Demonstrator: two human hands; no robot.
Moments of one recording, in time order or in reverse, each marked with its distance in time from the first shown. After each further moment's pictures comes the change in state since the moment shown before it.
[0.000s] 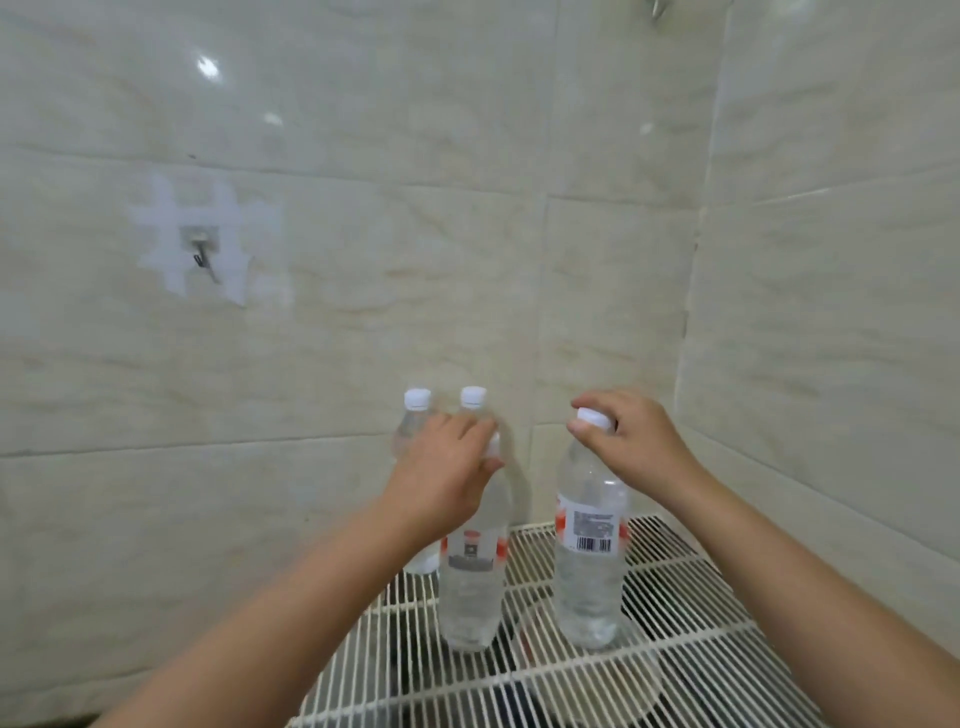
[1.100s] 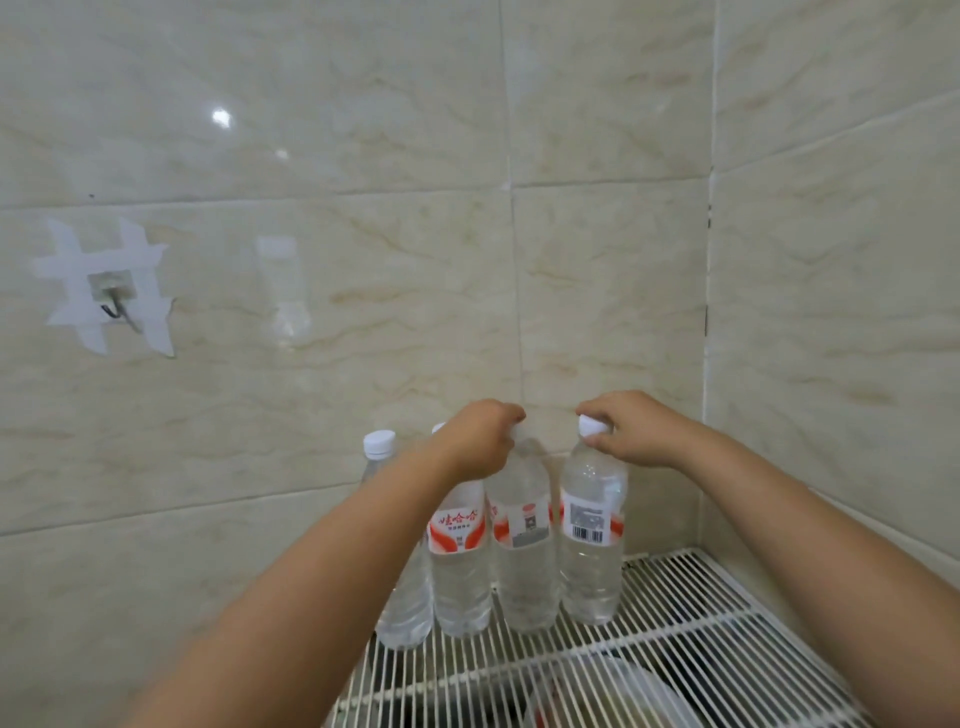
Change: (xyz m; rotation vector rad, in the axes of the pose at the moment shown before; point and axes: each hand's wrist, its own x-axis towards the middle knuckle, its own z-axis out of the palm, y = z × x) left_hand 0.130 0.009 0.045 -0.096 -0.370 -0.148; right_hand 0.098 0.095 0.019 -0.215 -0.393 -0.035
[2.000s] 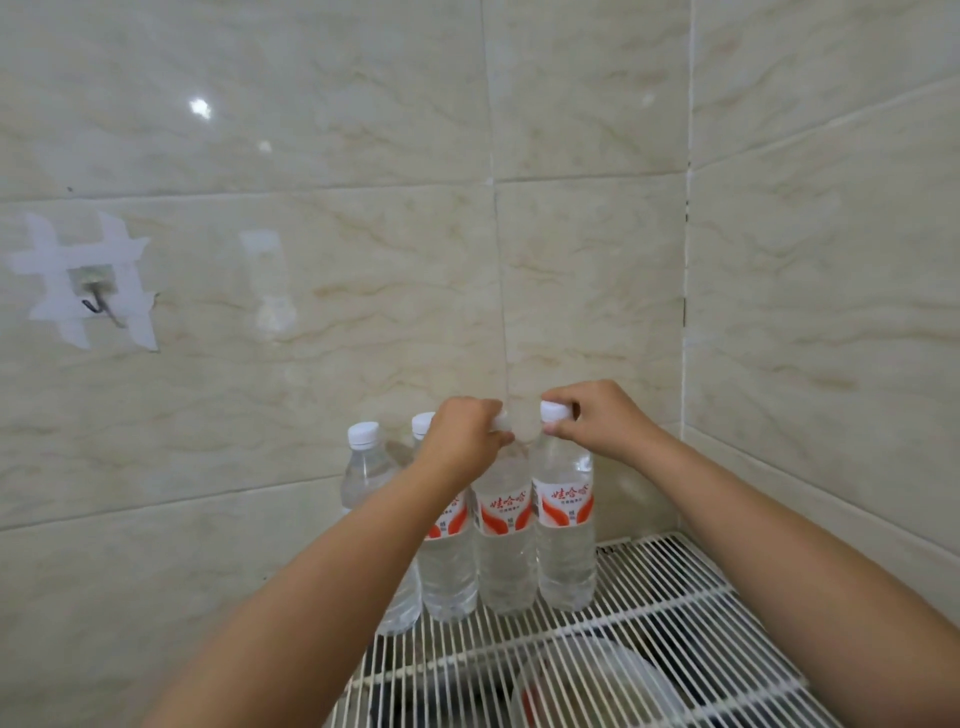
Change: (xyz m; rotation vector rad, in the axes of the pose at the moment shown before) left_hand -0.002 0.003 0.017 -0.077 0.225 -0.102; right_hand 0.001 -0.009 0.013 0.249 0.190 -0.001
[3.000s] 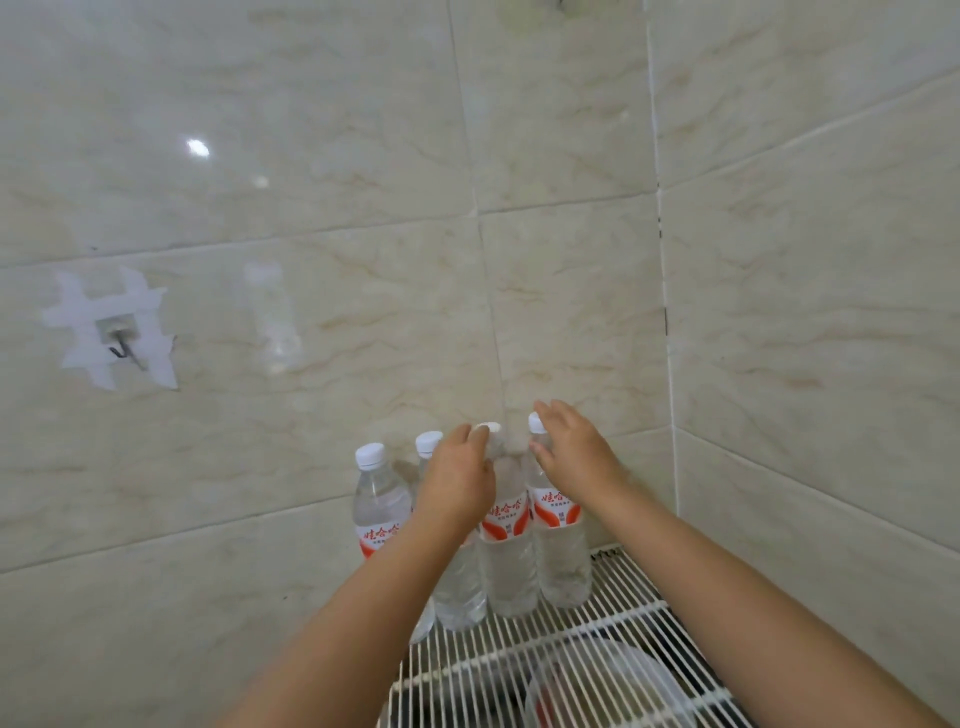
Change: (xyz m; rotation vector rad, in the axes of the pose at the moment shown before) left_hand -0.031 0.003 0.006 0.029 0.029 -0.012; right_hand -0.018 -0.005 0.034 -0.124 0.114 0.063
